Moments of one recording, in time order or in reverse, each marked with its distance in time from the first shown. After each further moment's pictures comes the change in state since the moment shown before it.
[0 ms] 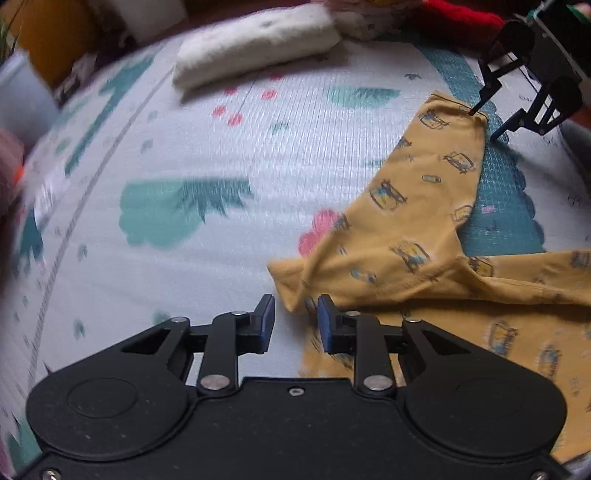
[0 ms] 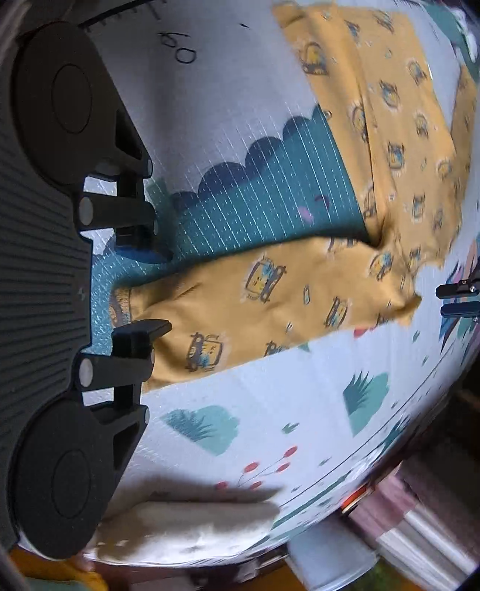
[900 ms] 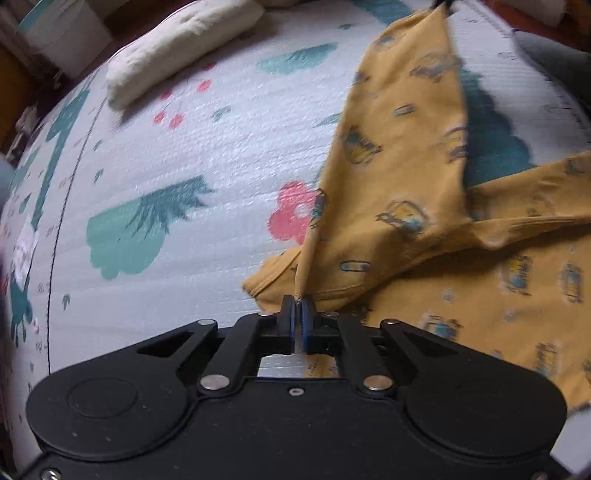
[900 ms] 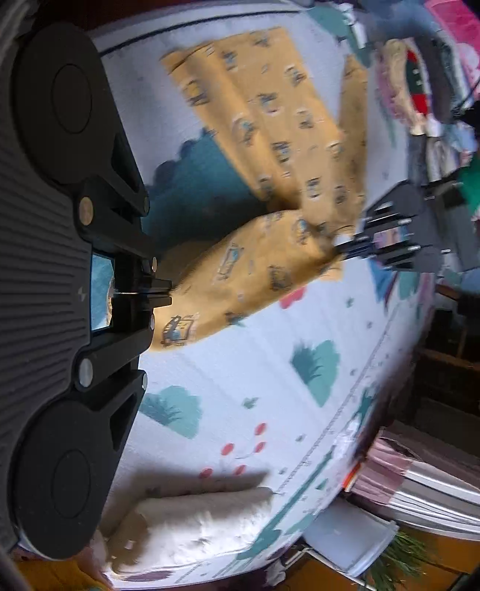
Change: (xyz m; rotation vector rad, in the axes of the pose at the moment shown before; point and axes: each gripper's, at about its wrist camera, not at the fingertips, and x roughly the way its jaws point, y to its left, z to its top) left arm 0.029 -0.017 -0.004 0.307 0.050 -0.018; right arm -0.059 -0.034 0.022 0.207 -0.184 0.079
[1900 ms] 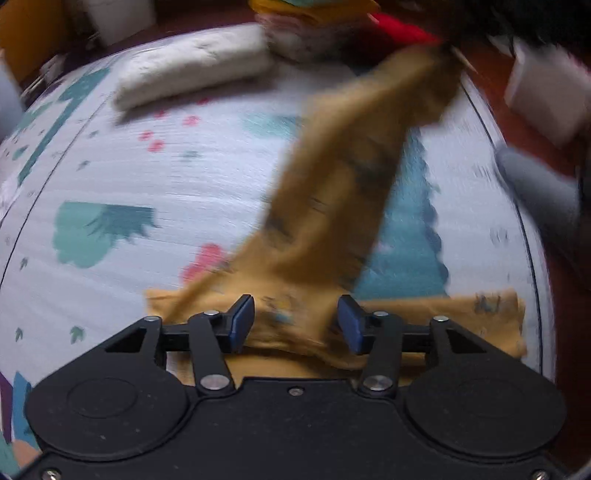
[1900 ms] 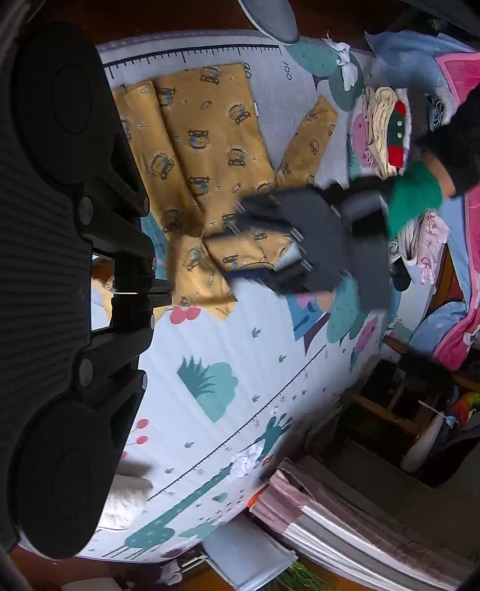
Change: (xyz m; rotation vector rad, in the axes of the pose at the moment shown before) left arm -0.038 -0.067 0.048 -0.267 -0.097 -0.071; right arm -0.040 0.030 0.101 -0.239 -0.095 0.014
